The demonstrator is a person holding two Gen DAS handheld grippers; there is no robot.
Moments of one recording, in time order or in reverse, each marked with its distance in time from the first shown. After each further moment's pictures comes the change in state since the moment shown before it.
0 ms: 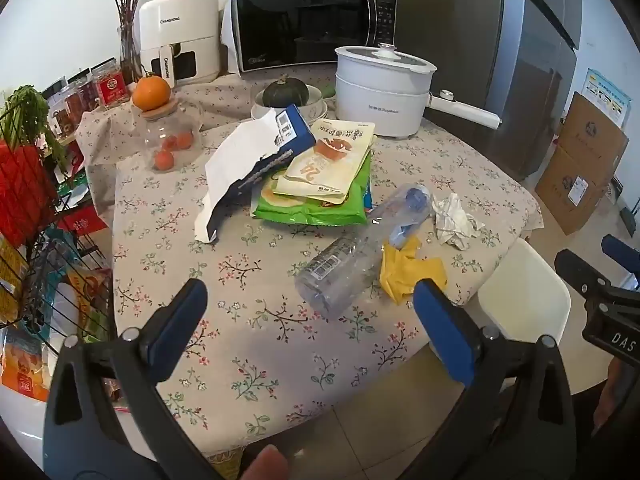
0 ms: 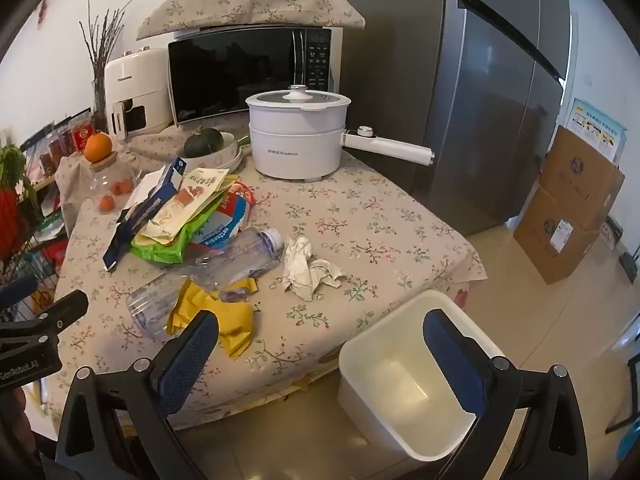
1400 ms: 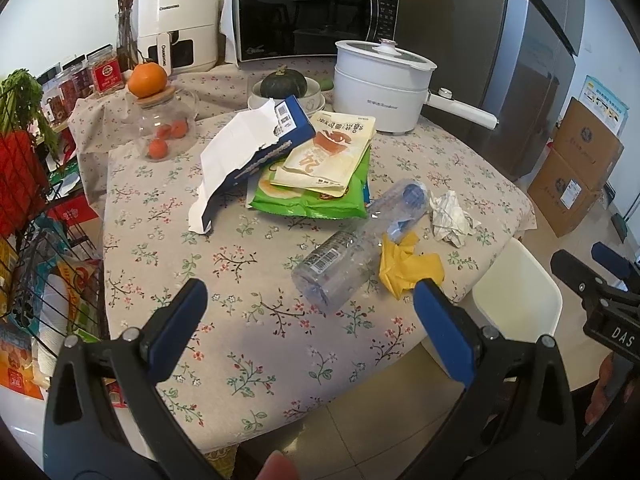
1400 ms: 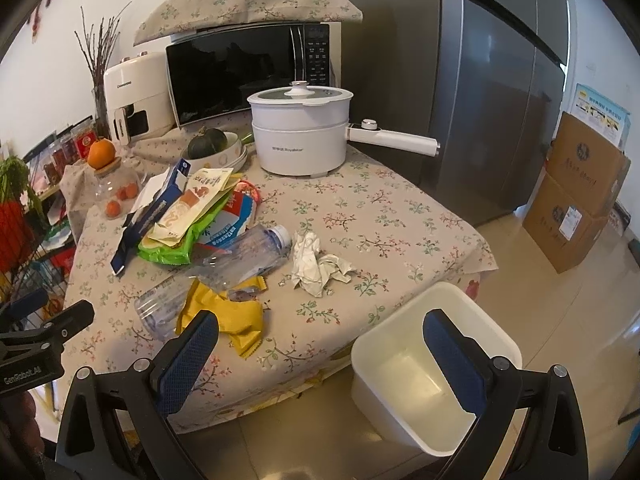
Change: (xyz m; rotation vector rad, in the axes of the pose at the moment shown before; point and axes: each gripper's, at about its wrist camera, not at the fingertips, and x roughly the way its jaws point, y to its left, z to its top) left arm 0.005 0.010 0.000 -0.023 0.033 -0.040; right arm 0.005 0.001 -0.002 0.045 0.005 0.041
